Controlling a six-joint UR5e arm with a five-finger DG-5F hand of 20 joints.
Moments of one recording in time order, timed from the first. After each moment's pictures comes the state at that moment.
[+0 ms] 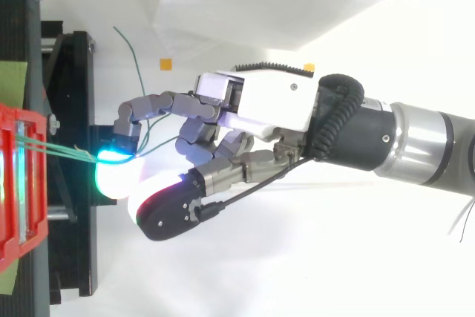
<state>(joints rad) 0.17 -2.36 -1.24 -2.63 -1.25 -0.12</state>
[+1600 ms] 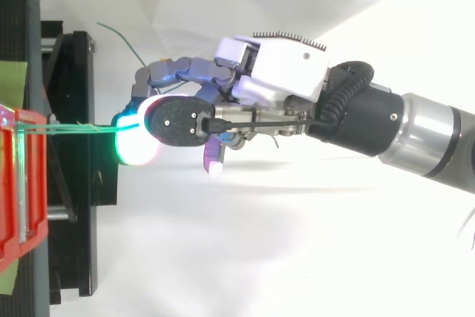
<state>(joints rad) 0.17 -2.36 -1.24 -2.72 -1.13 0.09</state>
